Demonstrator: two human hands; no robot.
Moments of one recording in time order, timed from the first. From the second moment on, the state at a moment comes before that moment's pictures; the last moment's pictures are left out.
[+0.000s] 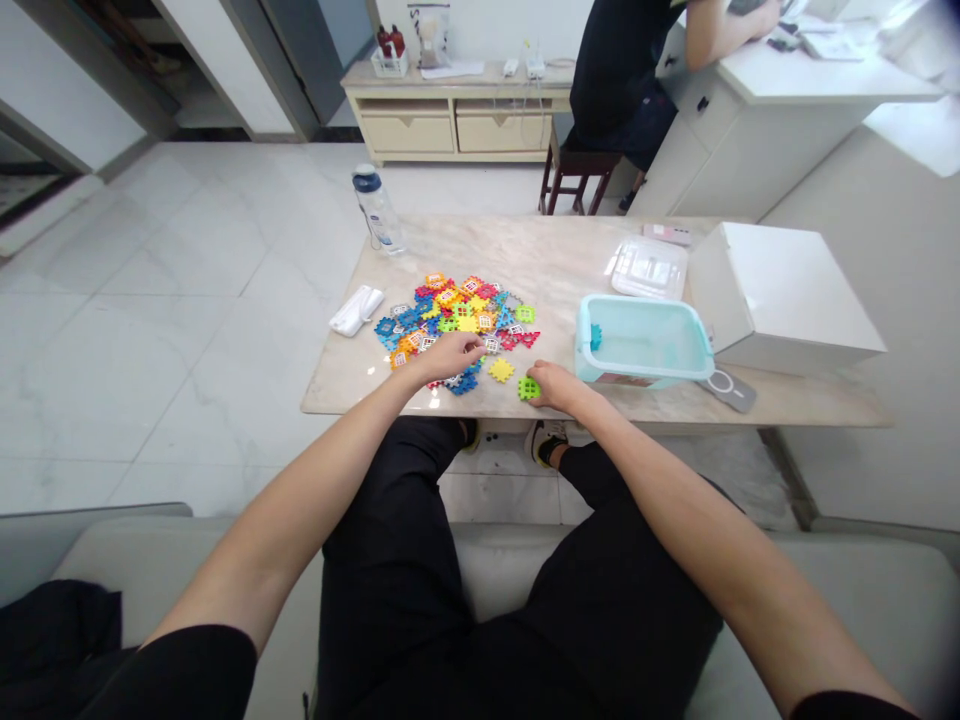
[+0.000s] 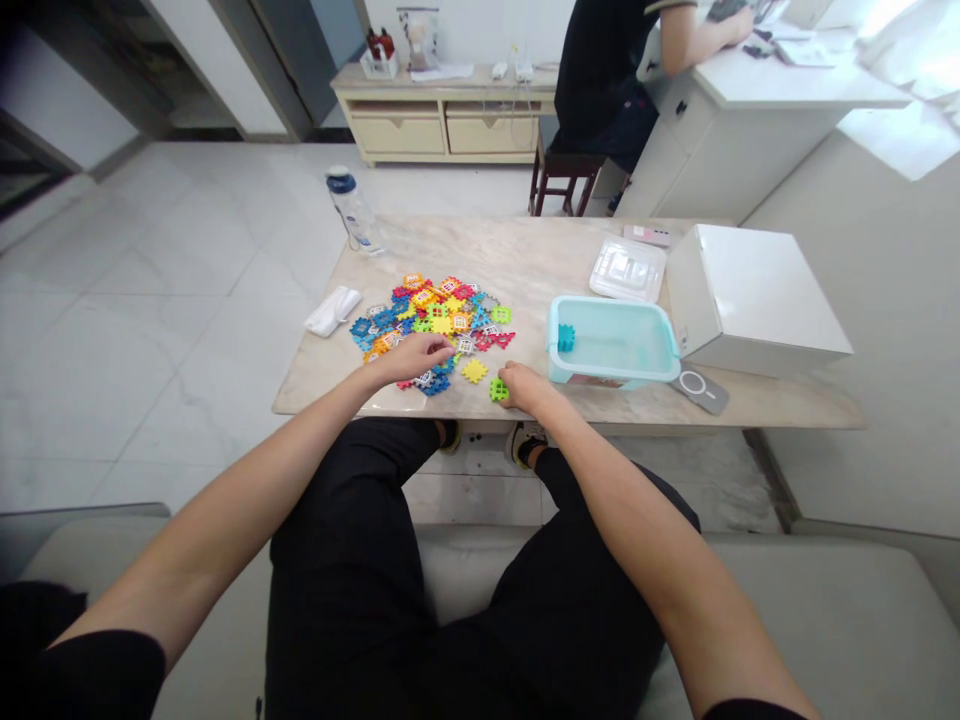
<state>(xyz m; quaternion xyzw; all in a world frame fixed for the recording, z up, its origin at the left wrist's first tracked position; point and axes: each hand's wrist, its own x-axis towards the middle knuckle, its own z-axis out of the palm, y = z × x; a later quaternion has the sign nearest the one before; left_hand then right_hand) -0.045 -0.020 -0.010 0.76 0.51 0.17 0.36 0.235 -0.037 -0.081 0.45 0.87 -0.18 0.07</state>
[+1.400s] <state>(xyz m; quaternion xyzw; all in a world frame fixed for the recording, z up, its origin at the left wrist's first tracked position) 0.006 -0.040 0.034 0.50 0.40 0.33 0.69 0.235 -0.059 0.023 0.31 0.82 -0.15 -0.45</state>
